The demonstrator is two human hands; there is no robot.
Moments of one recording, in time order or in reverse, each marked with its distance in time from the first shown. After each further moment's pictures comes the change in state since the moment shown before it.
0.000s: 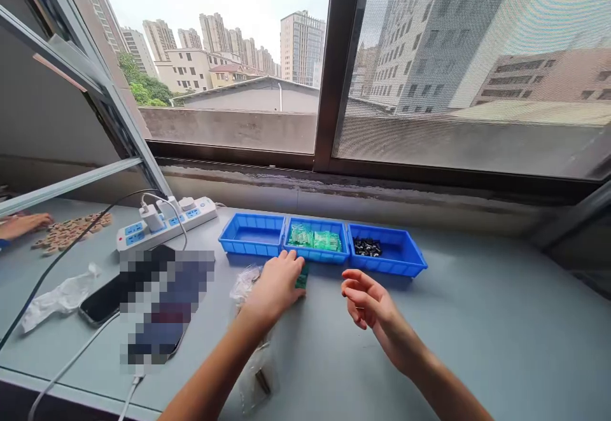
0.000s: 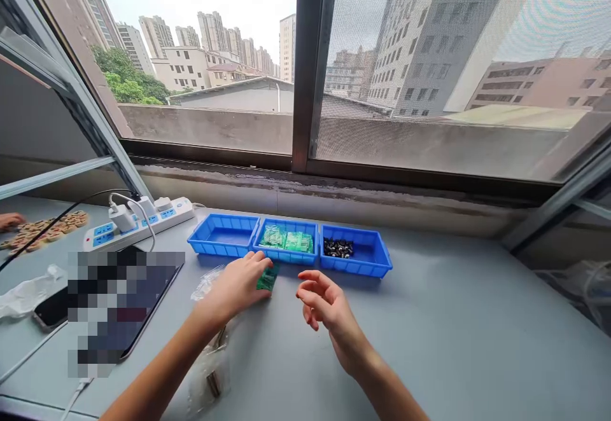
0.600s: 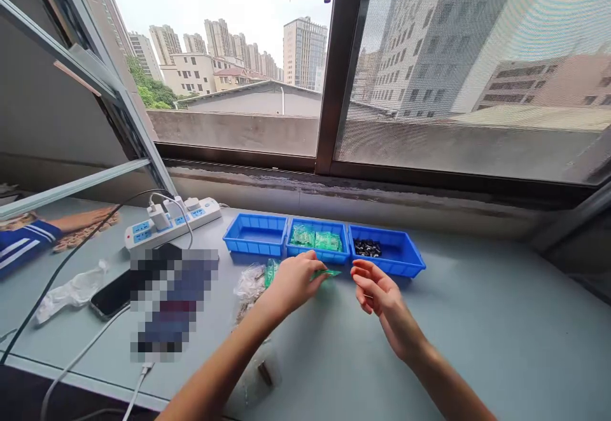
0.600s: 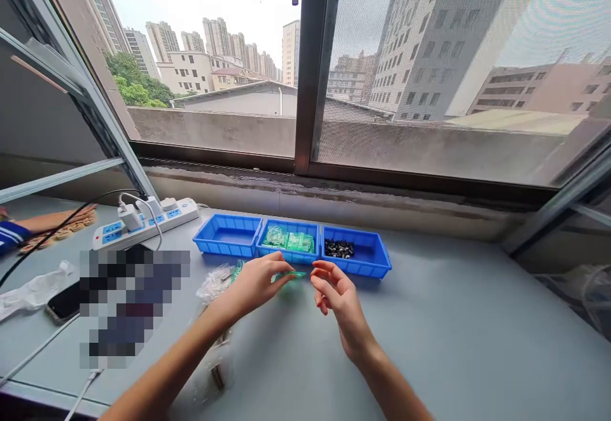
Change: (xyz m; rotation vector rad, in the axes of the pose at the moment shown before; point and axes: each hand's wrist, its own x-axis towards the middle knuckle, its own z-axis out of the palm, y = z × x) left_hand 0.011 0.008 0.021 -0.330 0.303 0.208; right_hand 0.004 -0.001 -0.009 -0.076 0.136 -0.141
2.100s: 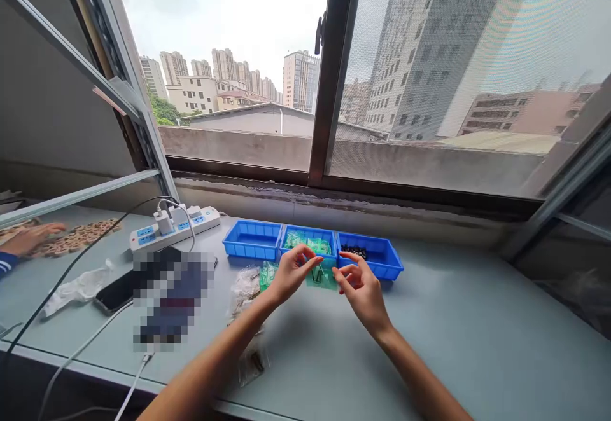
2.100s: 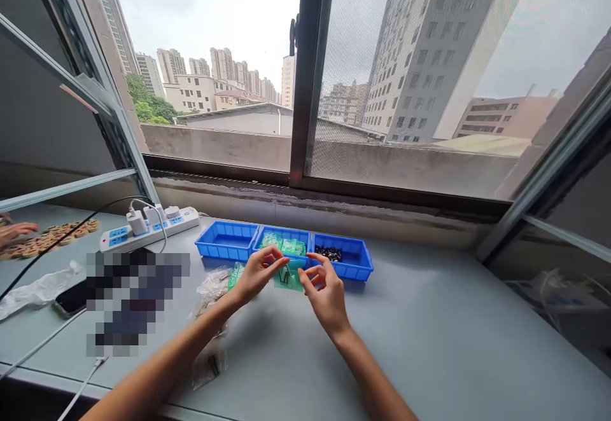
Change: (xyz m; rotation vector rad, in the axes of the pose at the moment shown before) left_hand 0.010 0.000 0.016 -0.817 0.374 -0.004; right_hand 0.016 0.018 -0.002 -0.416 0.074 -0.434
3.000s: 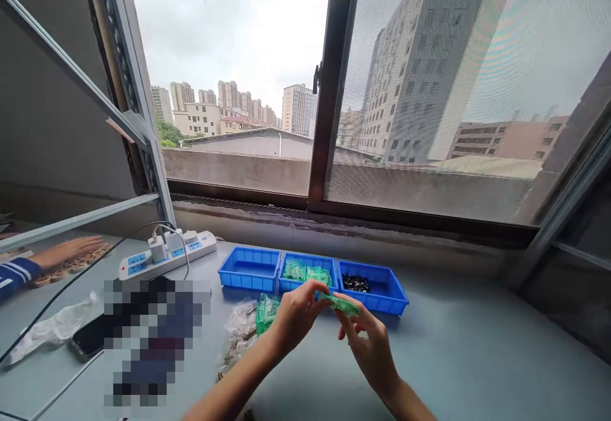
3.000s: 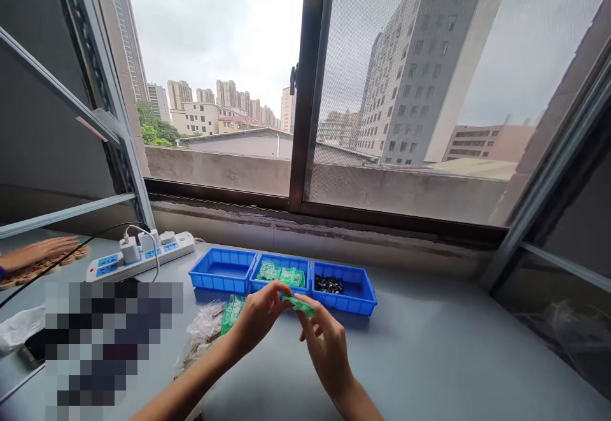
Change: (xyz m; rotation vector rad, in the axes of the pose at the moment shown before) left_hand -0.007 0.001 0.001 0.426 0.023 0.402; right_hand -0.004 0.012 0.006 -0.075 0.019 -0.483
